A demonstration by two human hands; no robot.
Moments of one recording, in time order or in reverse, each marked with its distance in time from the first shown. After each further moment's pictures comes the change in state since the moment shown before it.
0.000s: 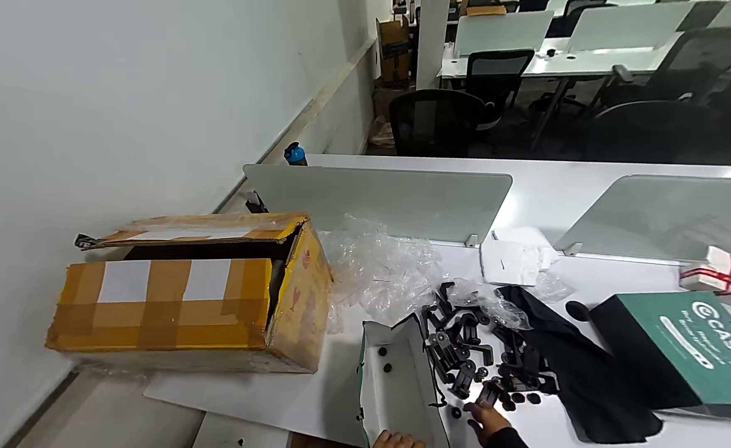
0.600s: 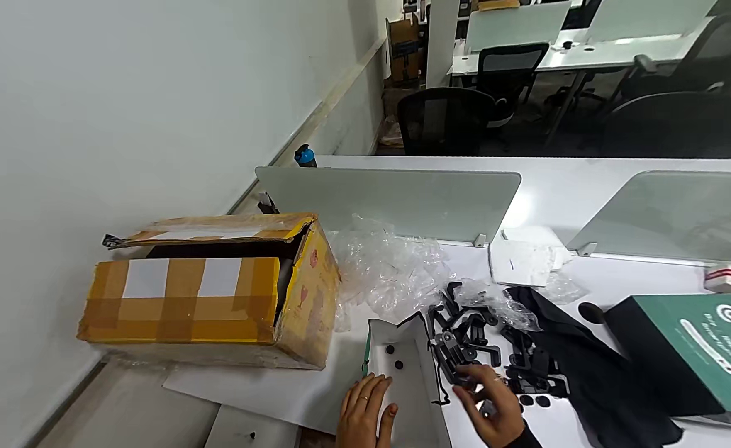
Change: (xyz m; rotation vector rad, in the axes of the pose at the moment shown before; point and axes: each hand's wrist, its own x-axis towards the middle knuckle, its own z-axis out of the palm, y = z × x) left_hand -0.007 -0.034 -0.013 -0.131 0.963 -0.018; right_hand -0.051 -0.077 -0.033 0.405 0.902 -0.818
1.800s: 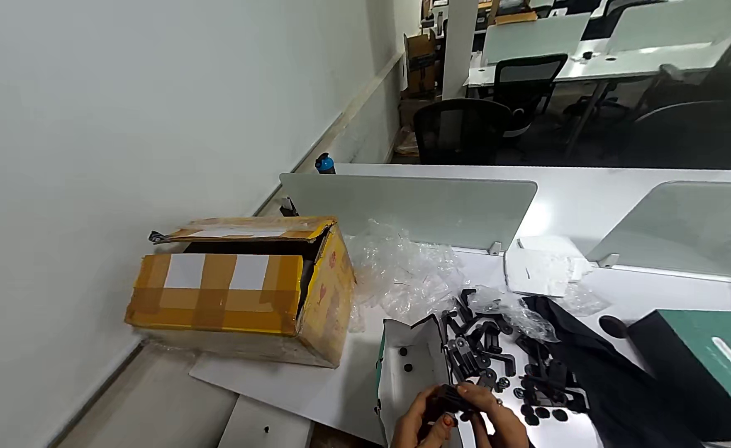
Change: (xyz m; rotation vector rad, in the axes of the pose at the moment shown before) left_hand 0.004 0.058 0.000 -1.009 -0.261 -0.304; right_hand 0.000 -0.023 0.014 0.160 0.049 -0.348
